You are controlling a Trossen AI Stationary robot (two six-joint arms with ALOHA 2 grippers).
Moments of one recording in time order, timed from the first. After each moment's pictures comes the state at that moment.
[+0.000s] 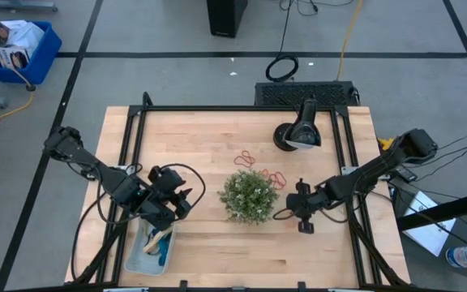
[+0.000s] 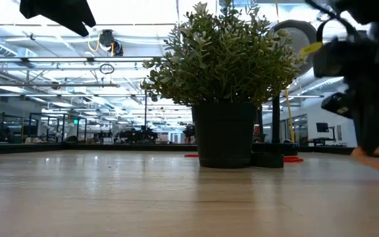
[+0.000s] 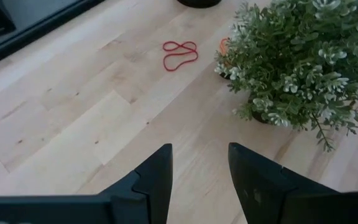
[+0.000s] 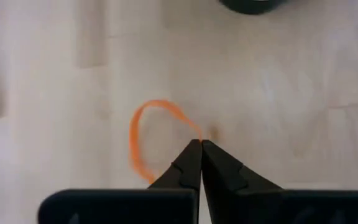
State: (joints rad) left arm -0.58 1.33 1.15 -1.03 -0.73 -1.19; right arm 0.44 1.32 0.57 -0.37 0.03 0.54
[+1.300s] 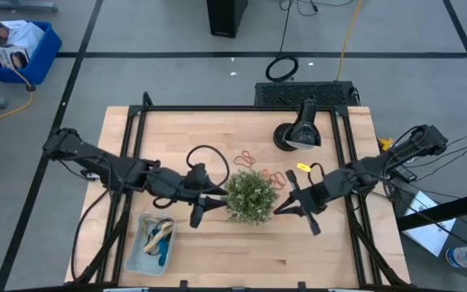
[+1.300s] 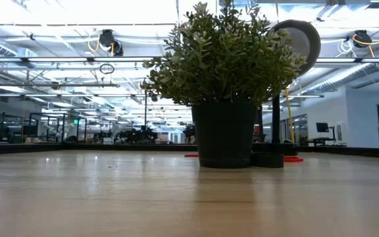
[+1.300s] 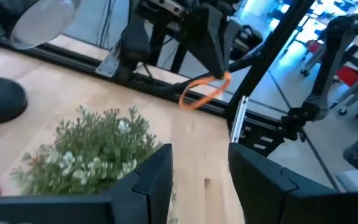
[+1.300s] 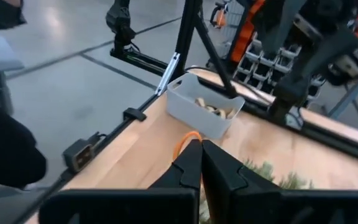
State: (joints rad) left arm -0.37 1.33 1.15 -0.13 -0.23 -0.47; right arm 0.45 1.09 0.92 -0.12 0.08 -0.16
